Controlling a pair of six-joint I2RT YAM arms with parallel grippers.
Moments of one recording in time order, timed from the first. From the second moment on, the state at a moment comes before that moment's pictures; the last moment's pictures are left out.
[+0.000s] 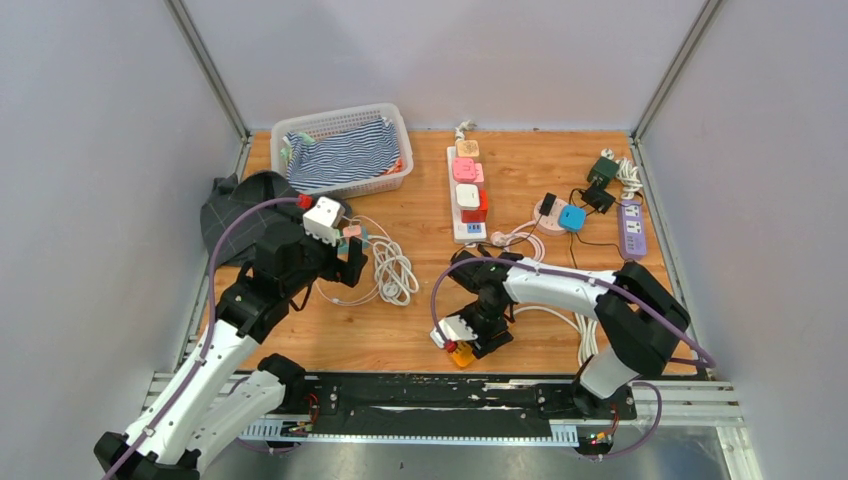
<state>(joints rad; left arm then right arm) -0.45 0.71 0.74 -0.45 0.02 -0.02 0.89 1.56 0.90 -0.88 -0.42 -1.31</state>
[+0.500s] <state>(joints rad) -0.45 0.69 0.74 -0.45 0.01 -0.01 0.89 1.53 0.85 -0.82 -0.40 -1.31</state>
